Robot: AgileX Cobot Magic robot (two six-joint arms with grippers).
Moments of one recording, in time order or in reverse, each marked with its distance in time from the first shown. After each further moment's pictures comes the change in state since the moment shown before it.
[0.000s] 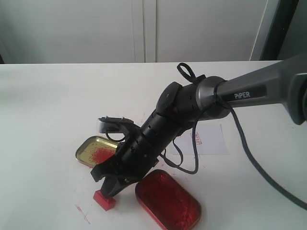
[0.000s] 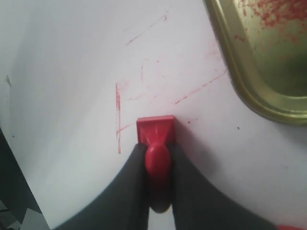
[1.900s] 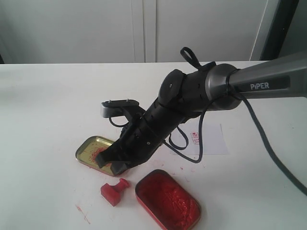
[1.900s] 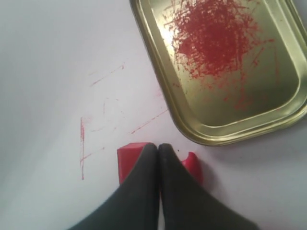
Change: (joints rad) left arm 0.000 0.000 0.000 0.000 0.000 0.000; right arm 0.000 -0.076 0.000 -0.150 -0.162 0.108
